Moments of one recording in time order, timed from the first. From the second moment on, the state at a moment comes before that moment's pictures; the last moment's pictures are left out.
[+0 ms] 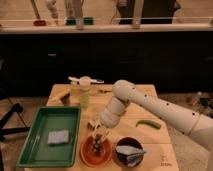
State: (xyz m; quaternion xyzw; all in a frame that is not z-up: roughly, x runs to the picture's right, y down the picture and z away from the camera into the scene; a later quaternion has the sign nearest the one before) arm -0.032 0.222 0.676 -0.31 -0.53 -0.38 0.69
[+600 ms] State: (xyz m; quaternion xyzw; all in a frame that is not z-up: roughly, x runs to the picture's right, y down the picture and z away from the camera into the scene) arm -0.031 0.222 0.676 -0.31 -0.53 -0.38 0.69
